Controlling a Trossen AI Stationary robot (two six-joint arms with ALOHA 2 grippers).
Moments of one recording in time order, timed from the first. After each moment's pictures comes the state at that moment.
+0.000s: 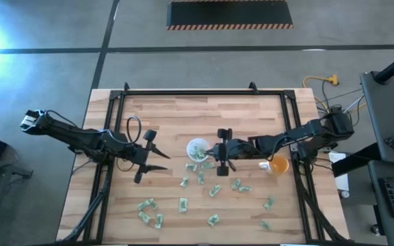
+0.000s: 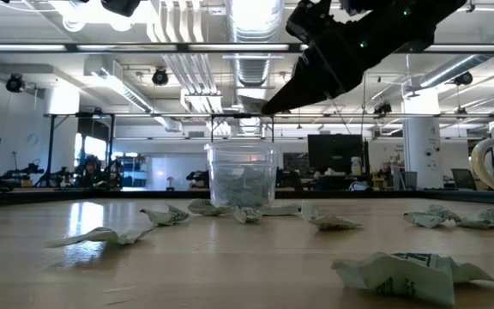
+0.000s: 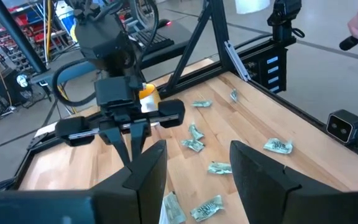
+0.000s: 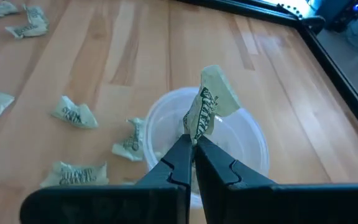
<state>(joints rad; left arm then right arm) -0.28 0.84 0.63 0.02 -0.06 0.27 0.13 1.58 0.84 0.18 0.25 -0.07</state>
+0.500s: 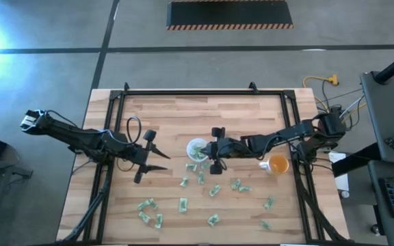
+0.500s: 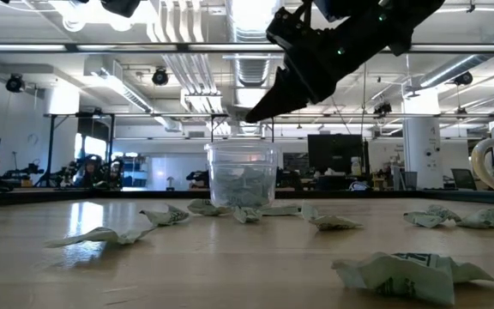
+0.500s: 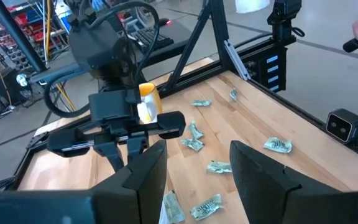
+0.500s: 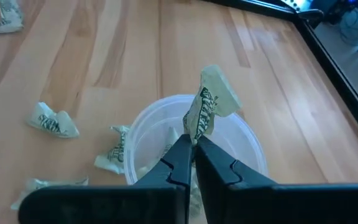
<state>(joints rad) -0.28 0.84 0.63 0.02 -0.06 0.27 0.10 1.67 0.93 0.15 0.26 -0.07</state>
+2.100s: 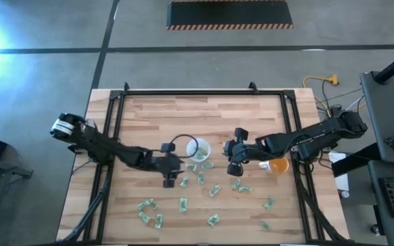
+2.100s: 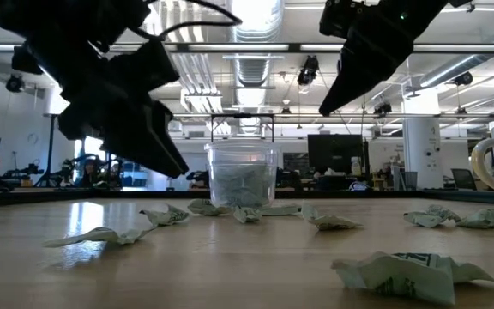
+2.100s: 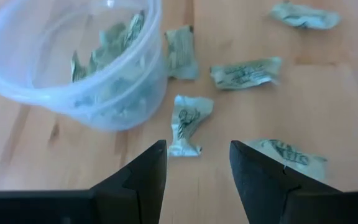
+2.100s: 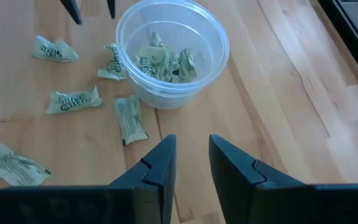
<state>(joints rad) -0.27 1.50 0.63 0.13 -0.30 -0.13 0.20 1.41 0.91 -0.39 0.40 0.27</state>
